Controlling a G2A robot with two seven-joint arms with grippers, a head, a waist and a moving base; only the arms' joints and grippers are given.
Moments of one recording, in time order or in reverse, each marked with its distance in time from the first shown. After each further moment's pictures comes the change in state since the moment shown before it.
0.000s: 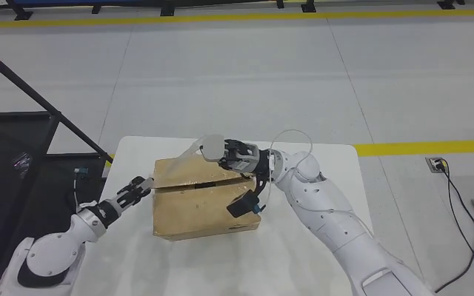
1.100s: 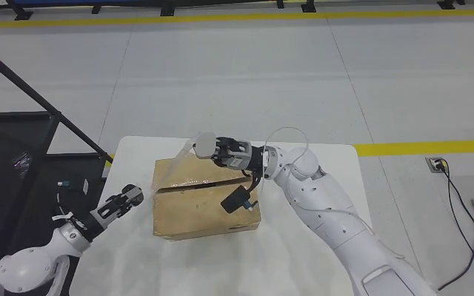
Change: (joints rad) left arm 0.113 0.000 -0.104 0.005 -0.285 -0.053 -0.064; right arm 0.030 0.000 -0.026 0.008 -0.094 -0.044 0.099
